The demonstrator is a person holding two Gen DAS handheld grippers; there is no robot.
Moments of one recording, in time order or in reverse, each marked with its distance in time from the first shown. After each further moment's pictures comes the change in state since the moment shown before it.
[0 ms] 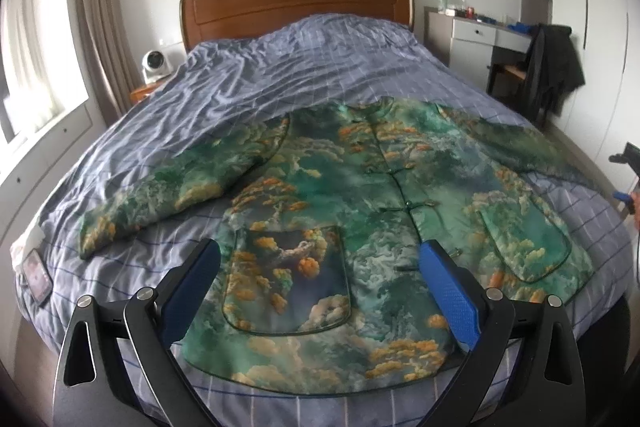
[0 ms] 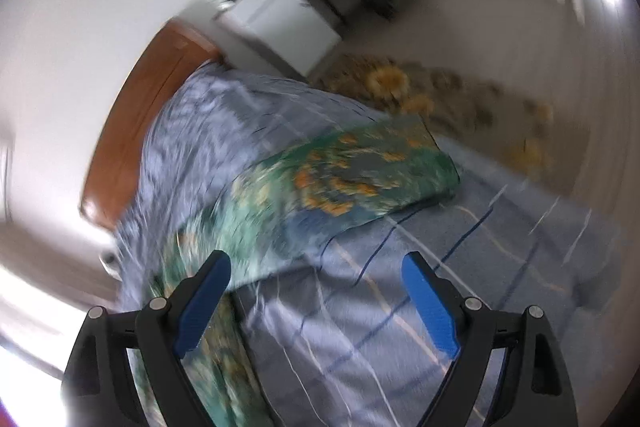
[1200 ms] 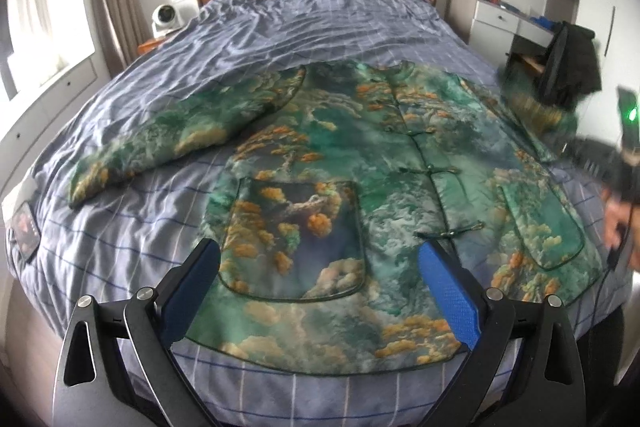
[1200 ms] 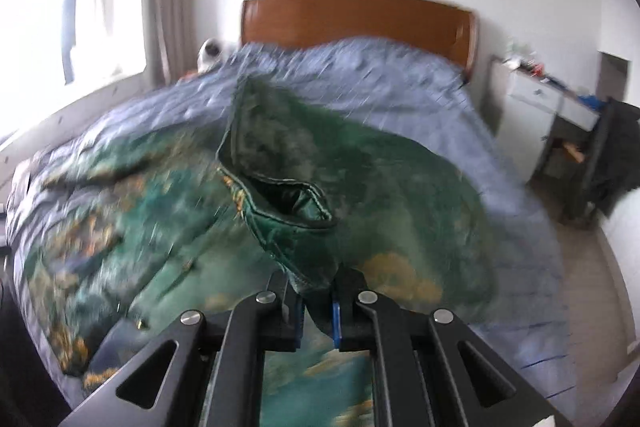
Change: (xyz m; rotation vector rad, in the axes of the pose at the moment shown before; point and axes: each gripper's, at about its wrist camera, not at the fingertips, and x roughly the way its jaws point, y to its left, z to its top) left arm 0.030 0.020 -0.026 -0.106 0.139 0.005; right arm 0.074 0.263 -0.237 -1.245 0.048 0.134
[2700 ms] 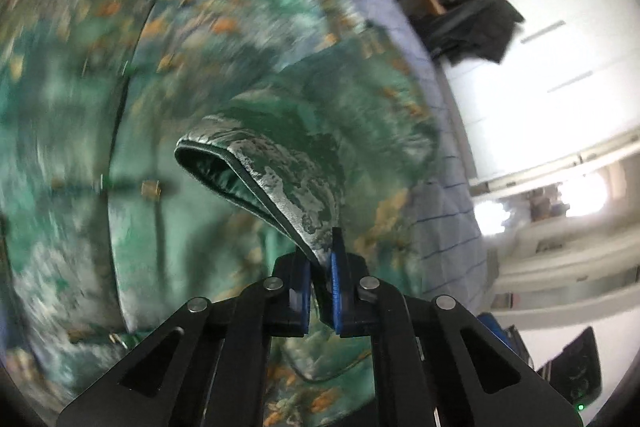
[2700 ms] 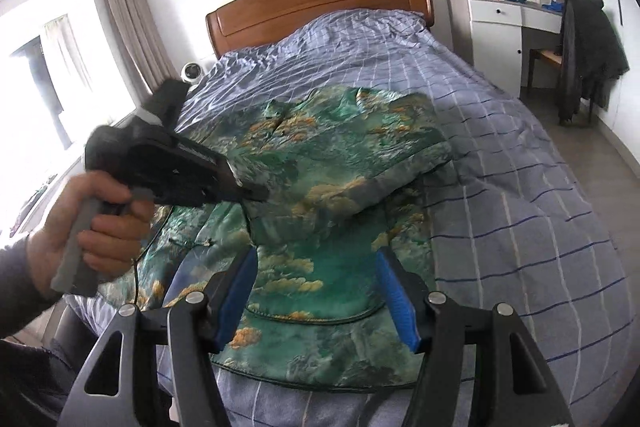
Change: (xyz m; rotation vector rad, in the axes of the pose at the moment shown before) left arm 0.155 -0.196 0.102 -0.106 0.489 -0.621; right arm -0.111 0.008 -0.099 0.312 0.000 0.043
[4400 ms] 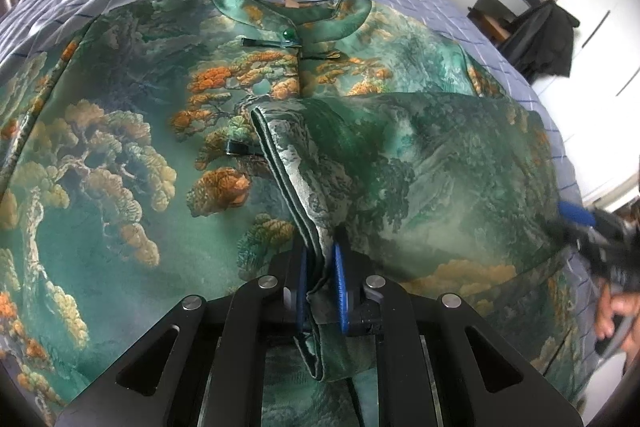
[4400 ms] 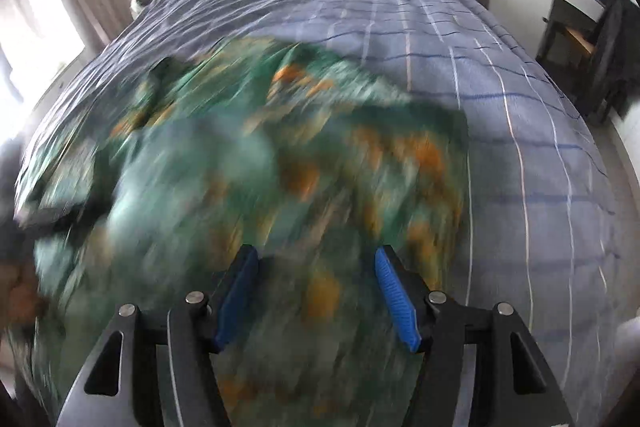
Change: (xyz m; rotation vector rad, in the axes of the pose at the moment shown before) left arm 0.048 0.132 0.117 0.090 -0.170 0.313; right arm 0.267 -0.086 0.151 -0.087 0.349 -0.091
